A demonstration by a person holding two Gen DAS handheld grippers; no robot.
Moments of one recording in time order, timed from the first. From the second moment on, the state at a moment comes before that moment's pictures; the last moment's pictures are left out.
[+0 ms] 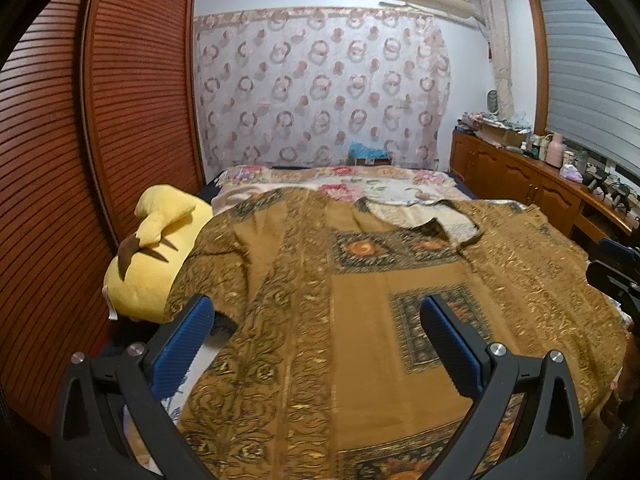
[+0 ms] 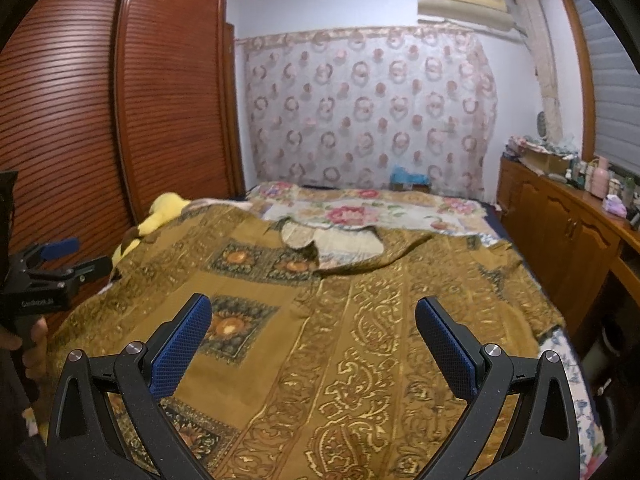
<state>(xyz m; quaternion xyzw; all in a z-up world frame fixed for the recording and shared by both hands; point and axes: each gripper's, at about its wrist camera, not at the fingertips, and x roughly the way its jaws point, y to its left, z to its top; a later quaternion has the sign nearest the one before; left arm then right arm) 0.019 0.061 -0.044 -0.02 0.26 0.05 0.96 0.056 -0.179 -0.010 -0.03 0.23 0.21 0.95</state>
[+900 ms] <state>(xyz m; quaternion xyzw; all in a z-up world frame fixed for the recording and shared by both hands) 0.052 0.198 -0.099 -0.05 0.37 0.05 0.93 0.109 -0.116 -0.049 -0.10 0.31 0.28 0.90</state>
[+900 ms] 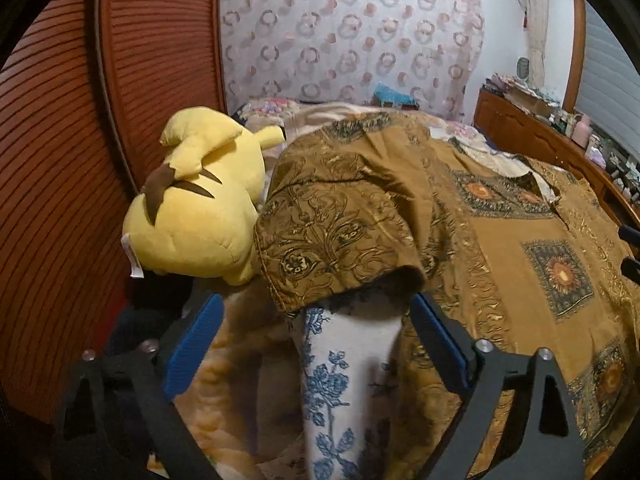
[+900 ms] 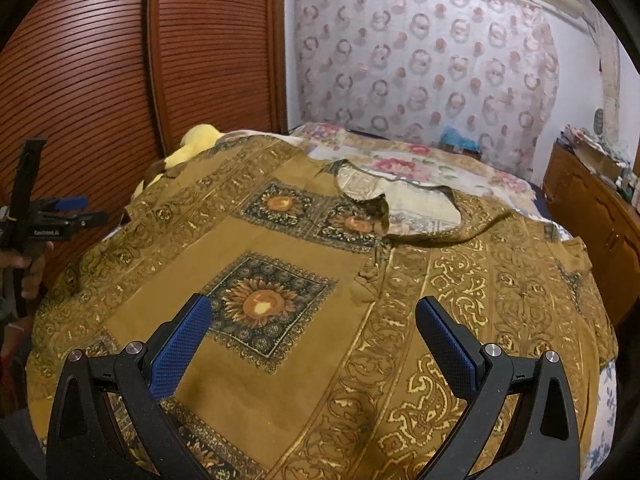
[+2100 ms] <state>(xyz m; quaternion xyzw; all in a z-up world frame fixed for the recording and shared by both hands) 0.100 0.084 -0.038 0.03 0.33 -0.11 0.94 0.124 -0.146 -0.038 -0.06 0.31 0.27 0.91</state>
